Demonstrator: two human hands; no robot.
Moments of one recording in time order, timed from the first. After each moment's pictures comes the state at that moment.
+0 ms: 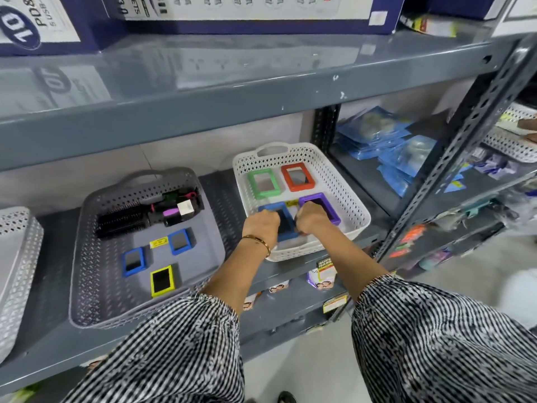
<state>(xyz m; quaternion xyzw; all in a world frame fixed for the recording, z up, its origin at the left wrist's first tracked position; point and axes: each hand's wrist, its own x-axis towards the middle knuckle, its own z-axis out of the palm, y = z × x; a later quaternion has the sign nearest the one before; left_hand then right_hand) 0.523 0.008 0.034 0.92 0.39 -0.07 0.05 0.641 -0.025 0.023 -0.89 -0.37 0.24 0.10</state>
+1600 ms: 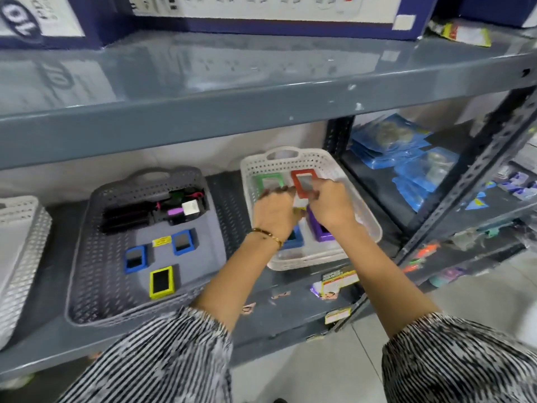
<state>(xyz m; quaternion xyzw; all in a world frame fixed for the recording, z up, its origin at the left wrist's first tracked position) 0.543 0.007 0.072 0.89 0.41 0.18 0.09 0.660 -0.032 0.072 -0.84 -0.48 0.02 0.24</state>
